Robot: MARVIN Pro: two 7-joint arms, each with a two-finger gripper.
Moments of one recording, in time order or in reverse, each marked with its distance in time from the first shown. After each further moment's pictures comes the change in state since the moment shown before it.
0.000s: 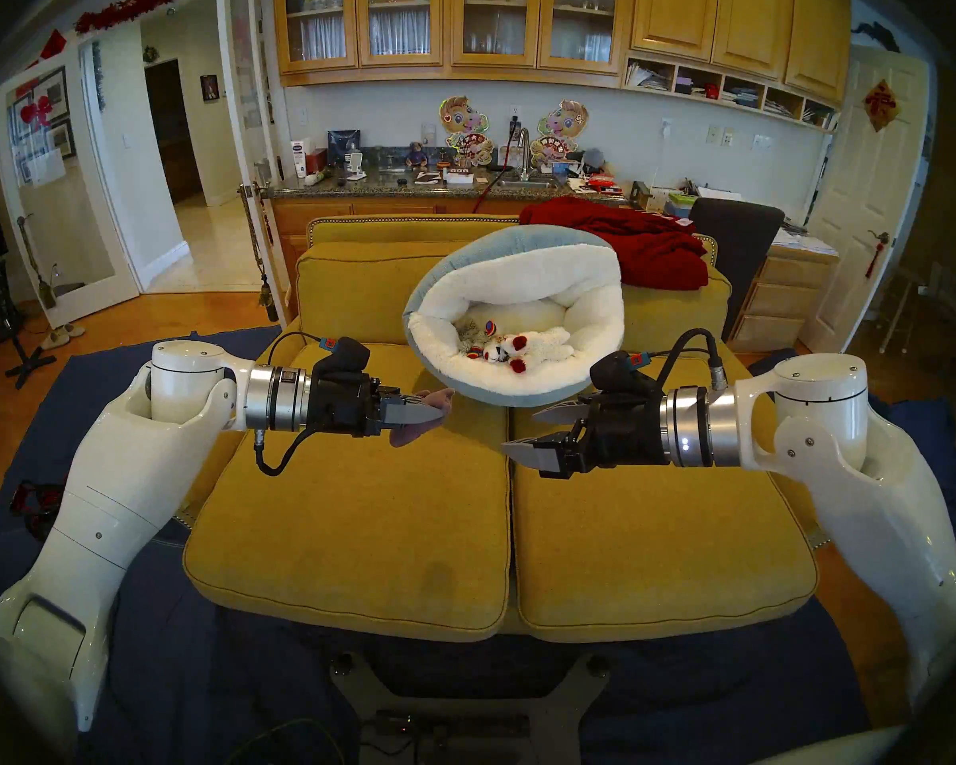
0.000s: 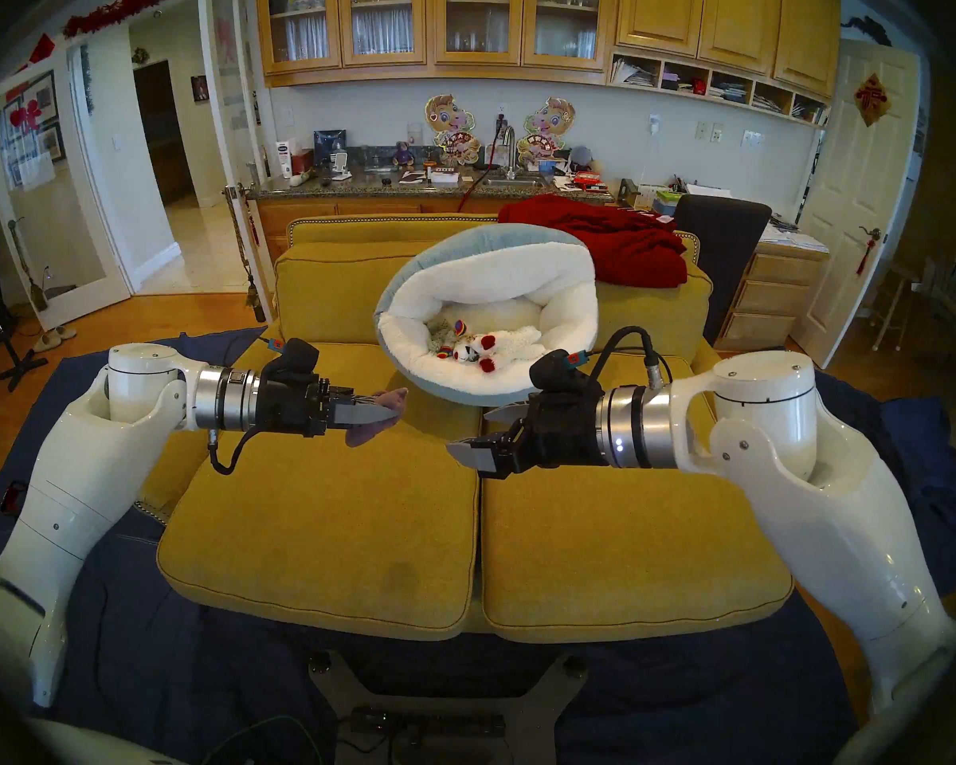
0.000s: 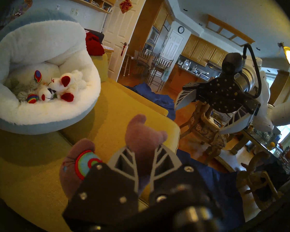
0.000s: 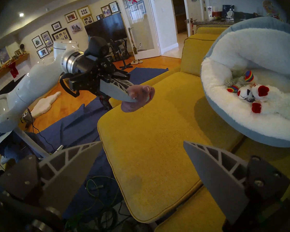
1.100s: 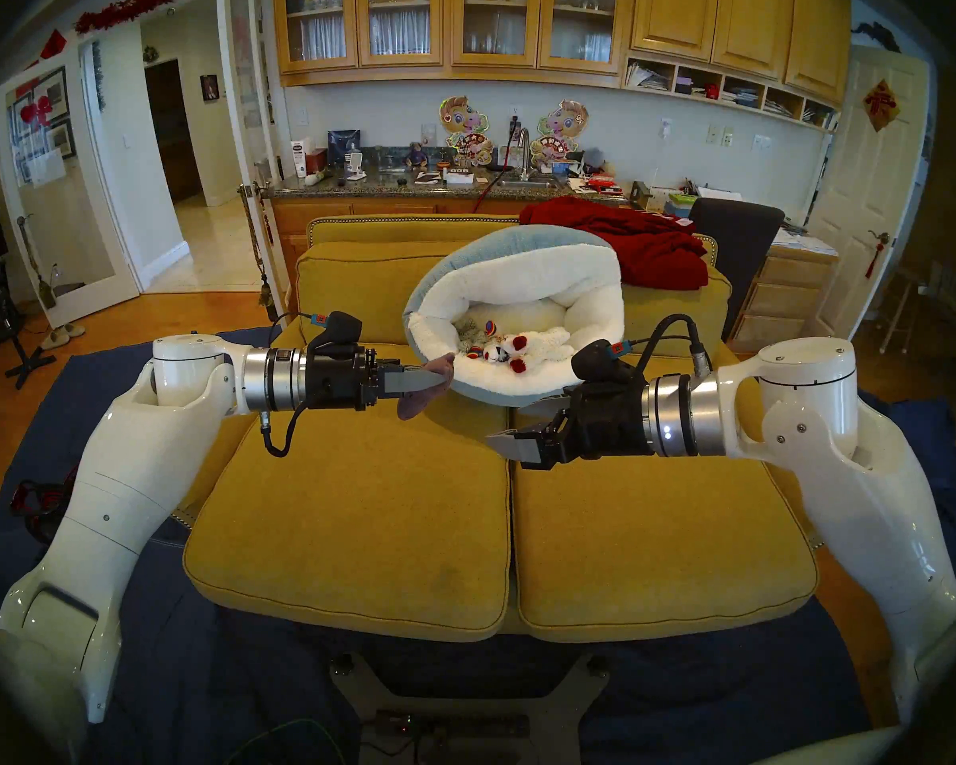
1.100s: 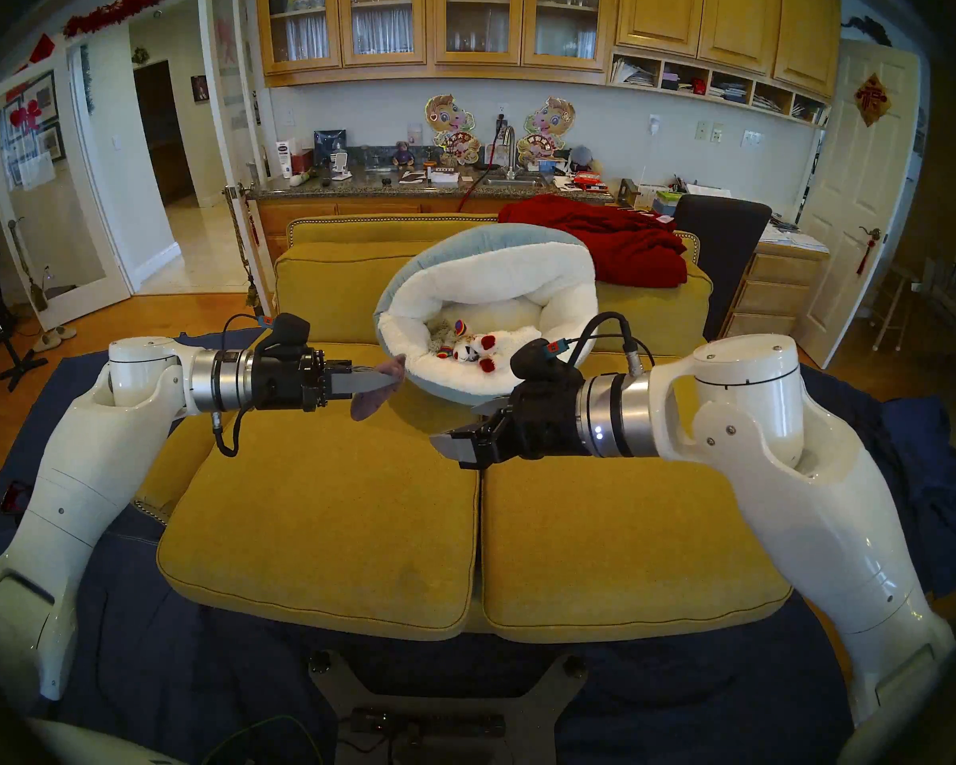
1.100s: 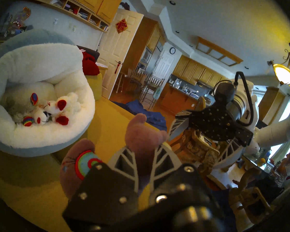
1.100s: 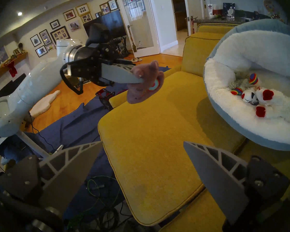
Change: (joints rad) left arm -0.077 -0.065 0.004 0.113 -0.101 -0.015 -0.022; right arm 0.088 -0.061 -0.053 -0.018 0.019 0.081 -0.054
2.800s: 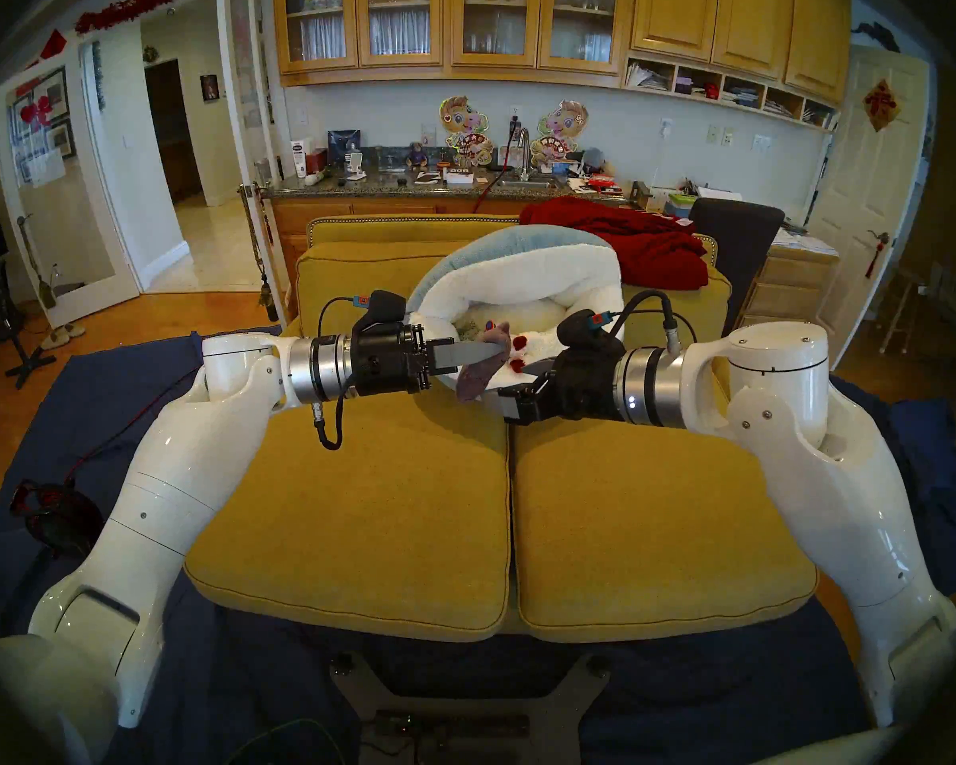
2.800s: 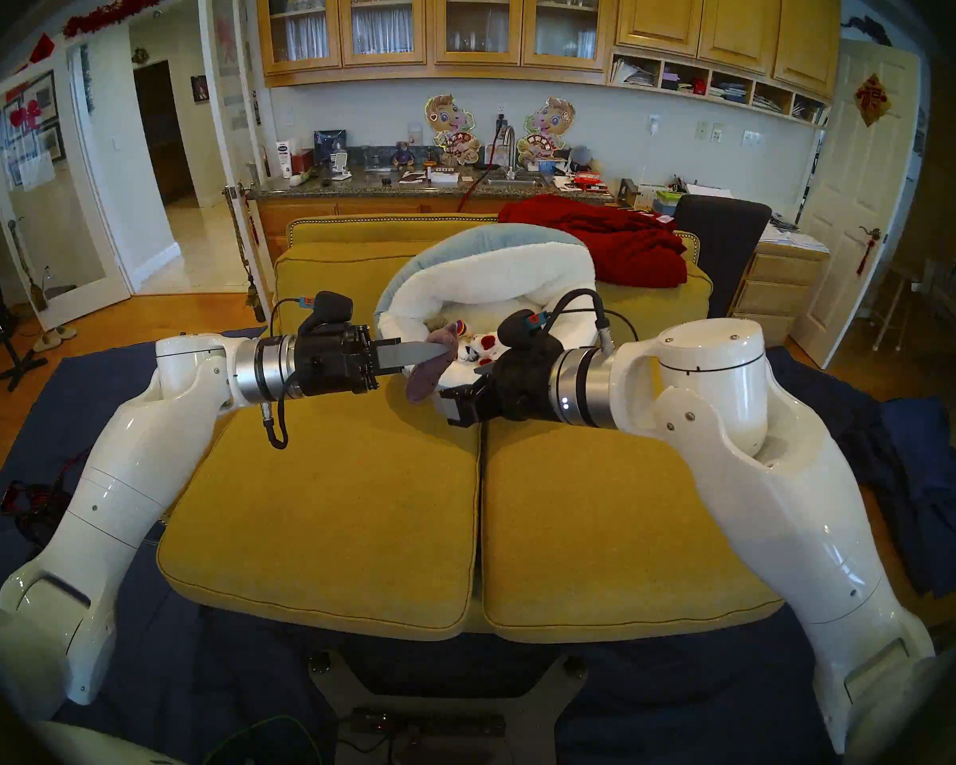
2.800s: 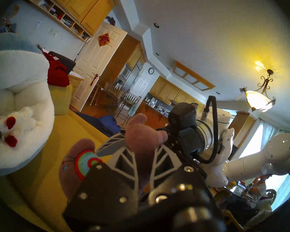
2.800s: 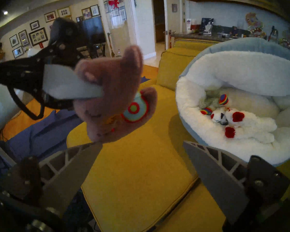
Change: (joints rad) left arm -0.020 -0.118 0.051 -0.047 -0.197 0.072 0.078; right arm 0.104 -0.120 -0.076 0.029 -0.079 -0.001 -0.224
